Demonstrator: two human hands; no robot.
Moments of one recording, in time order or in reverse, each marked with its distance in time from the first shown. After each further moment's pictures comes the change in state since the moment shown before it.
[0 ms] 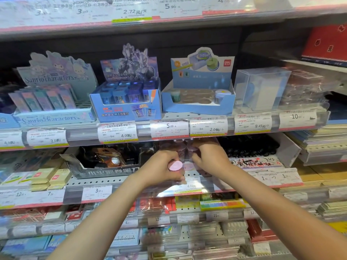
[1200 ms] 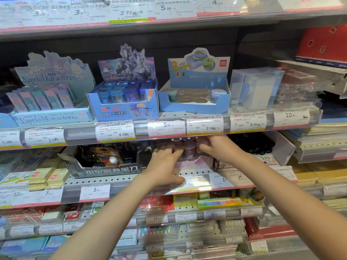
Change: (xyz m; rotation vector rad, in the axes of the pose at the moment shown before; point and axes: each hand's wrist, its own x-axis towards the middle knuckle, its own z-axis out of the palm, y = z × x) left_hand 0.004 0.021 0.011 0.457 -0.074 -0.090; right_hand 0.001 0.012 -0.043 0.182 -0.125 0.044
